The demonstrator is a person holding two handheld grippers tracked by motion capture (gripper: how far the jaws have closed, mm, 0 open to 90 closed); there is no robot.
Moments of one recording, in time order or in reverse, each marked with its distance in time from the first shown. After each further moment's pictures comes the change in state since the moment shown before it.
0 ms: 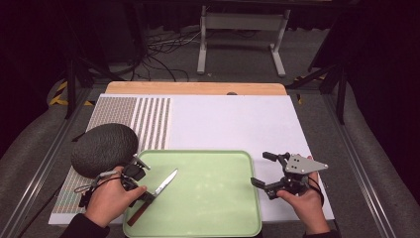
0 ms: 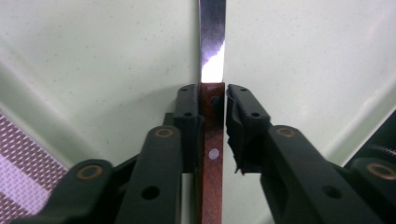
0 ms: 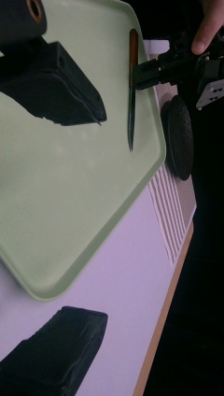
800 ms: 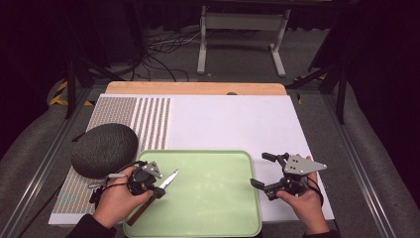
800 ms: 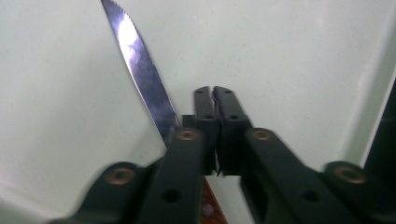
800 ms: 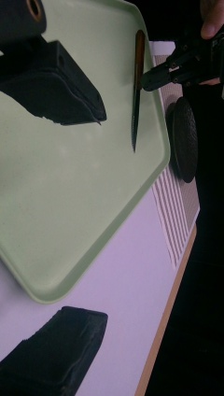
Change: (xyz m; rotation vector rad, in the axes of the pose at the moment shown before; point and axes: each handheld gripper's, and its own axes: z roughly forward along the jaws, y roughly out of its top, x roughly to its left) left arm -0.029 0.008 0.001 -0.110 0.084 0.509; right arm 0.000 -0.001 0.002 0.011 0.009 -0.015
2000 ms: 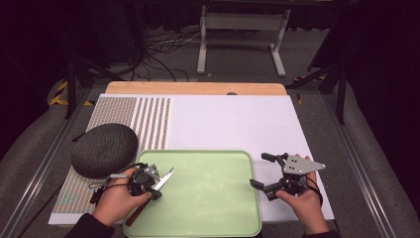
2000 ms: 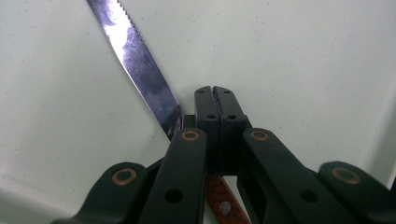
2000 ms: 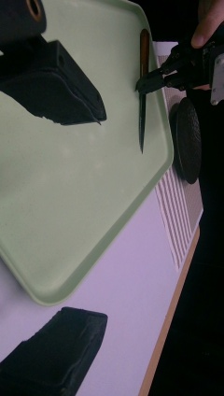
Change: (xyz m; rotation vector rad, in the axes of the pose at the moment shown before) left arm 0.010 -0.008 0.010 0.093 0.004 0.015; right arm 0.000 -0.001 0.002 0.013 0.004 -0.002
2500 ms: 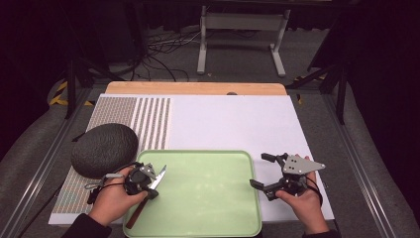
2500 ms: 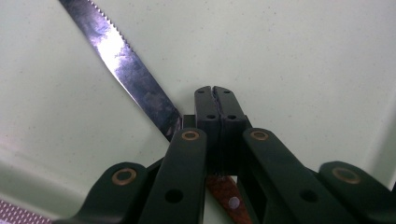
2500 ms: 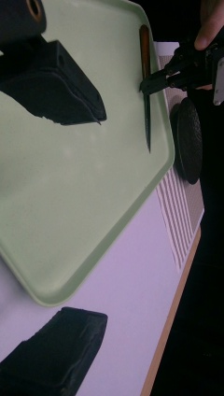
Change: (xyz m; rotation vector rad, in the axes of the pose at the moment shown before) left arm 0.005 -0.008 -0.003 -0.010 0.003 -0.037; right arm 0.000 -0.001 0.000 0.003 0.003 0.002
